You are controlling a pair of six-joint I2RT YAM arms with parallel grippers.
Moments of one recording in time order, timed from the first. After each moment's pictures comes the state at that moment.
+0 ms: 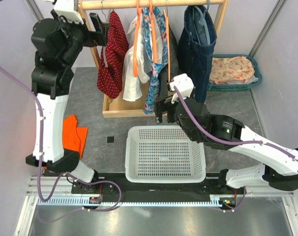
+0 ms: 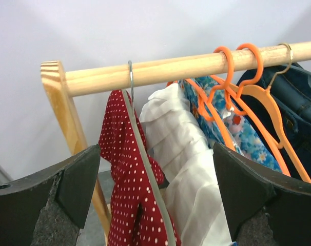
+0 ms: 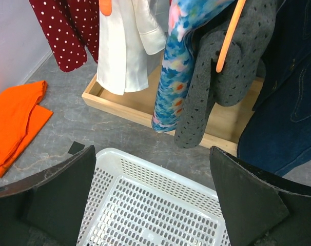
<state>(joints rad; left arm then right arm) -0.26 1.54 2.31 -0.65 0.01 -0.03 1.21 1.24 1.57 -0.66 0.76 0.31</state>
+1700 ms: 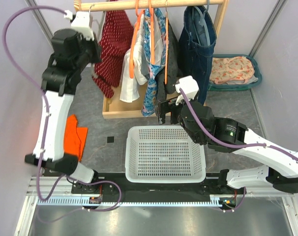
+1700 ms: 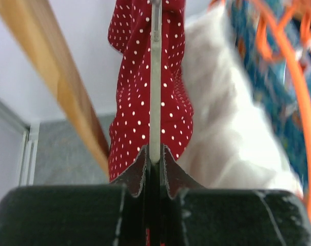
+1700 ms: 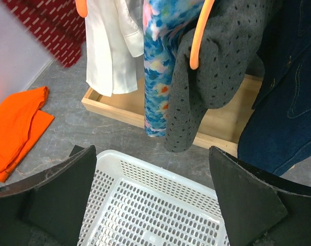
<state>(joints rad) -0.26 1.57 2.16 -0.73 -0.07 -0.04 1.21 1.18 1.49 -0.60 0.77 0.32</state>
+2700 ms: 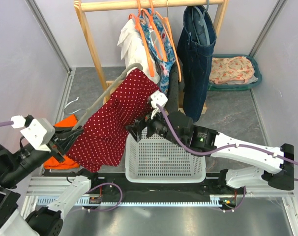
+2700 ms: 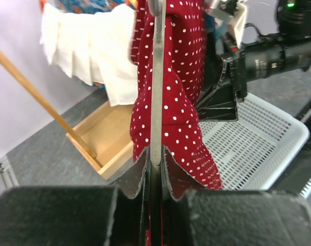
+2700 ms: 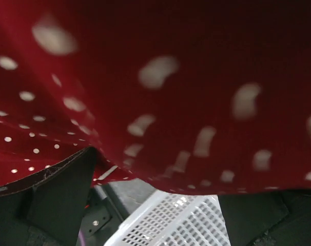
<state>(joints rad) -0.26 0.78 1.97 -1.29 0.45 0.22 1.22 1.25 1.22 -0.08 0.32 0.31</state>
